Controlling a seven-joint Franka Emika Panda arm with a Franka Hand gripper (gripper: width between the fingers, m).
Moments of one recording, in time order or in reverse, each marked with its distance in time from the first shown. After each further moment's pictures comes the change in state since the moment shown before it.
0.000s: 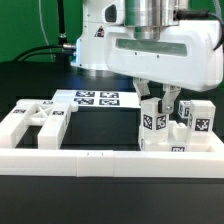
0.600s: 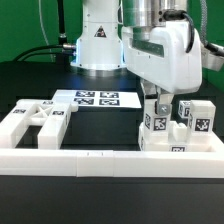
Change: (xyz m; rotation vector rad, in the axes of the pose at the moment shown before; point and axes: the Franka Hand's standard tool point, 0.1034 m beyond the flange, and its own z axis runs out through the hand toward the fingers) arm -0.001 0.000 0.001 0.011 -0.015 0.233
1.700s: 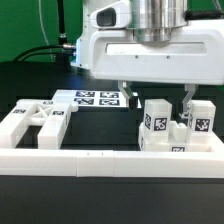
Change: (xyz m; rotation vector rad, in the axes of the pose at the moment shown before) arm -0.002 0.002 0.002 -0.017 -0.009 -0.958
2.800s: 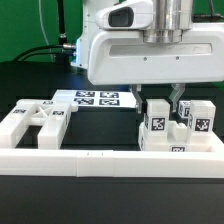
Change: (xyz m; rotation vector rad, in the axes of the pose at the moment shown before) arm 0.000 0.002 0.001 -0.054 0.005 -0.429
